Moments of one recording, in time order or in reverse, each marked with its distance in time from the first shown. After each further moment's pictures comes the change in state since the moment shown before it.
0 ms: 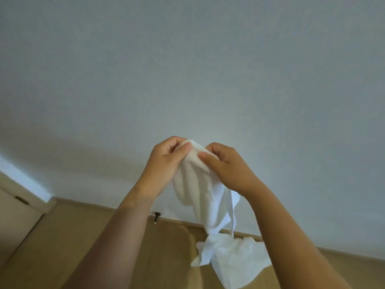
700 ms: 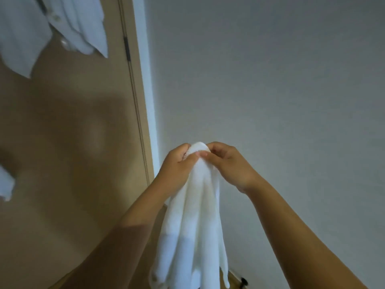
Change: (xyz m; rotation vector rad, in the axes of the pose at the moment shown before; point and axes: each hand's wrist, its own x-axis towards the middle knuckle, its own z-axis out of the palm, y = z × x) left_hand -0.095 0.043 -0.387 0.311 0.633 0.023; right_hand 0.103 -0.270 0.327 0.224 -0.554 -0.341
